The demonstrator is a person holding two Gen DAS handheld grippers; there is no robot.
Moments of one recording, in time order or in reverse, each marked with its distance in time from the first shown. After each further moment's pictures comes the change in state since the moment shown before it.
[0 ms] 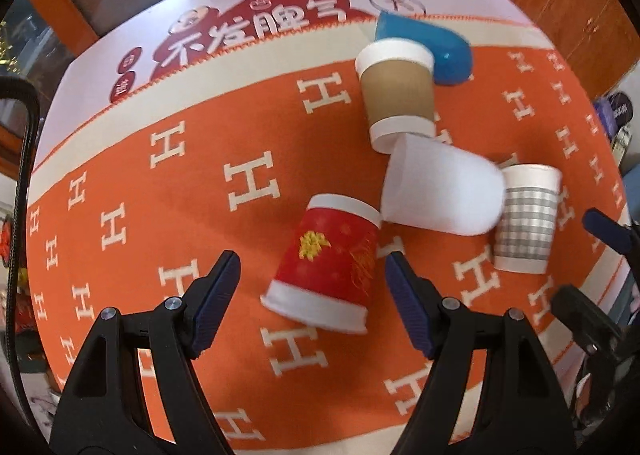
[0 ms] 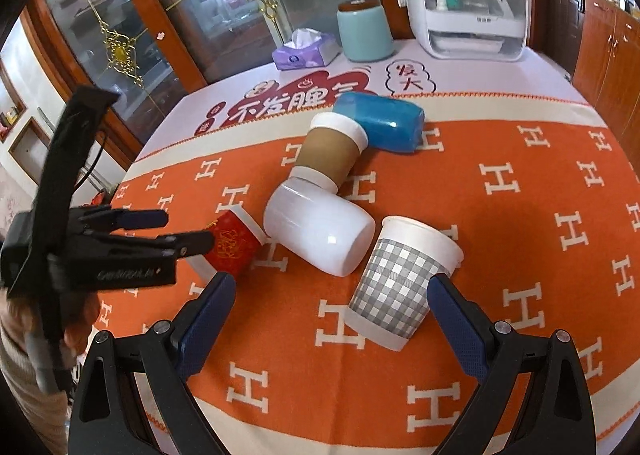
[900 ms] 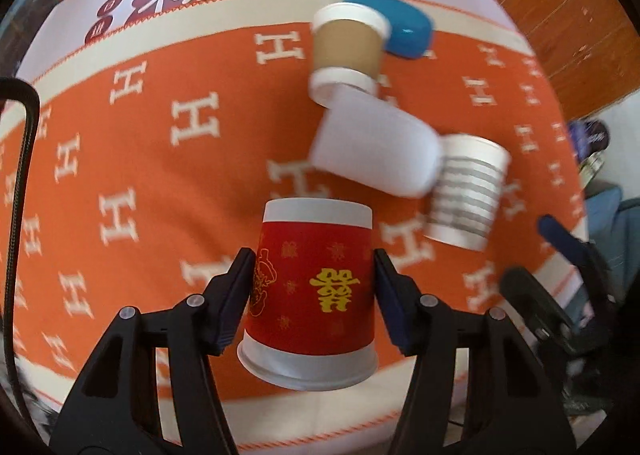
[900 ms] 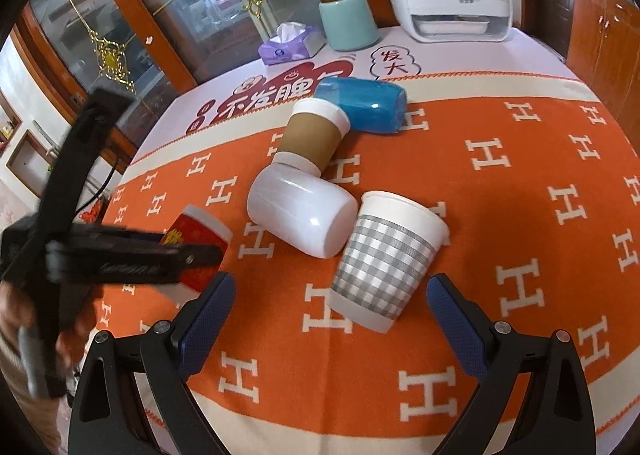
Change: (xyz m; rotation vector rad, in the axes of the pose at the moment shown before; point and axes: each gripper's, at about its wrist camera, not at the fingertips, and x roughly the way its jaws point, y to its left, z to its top) left arm -0.012 -0.024 -0.033 -0.154 0.080 -0.188; right arm -0.015 -0.021 -0.025 0.065 0.012 -0.006
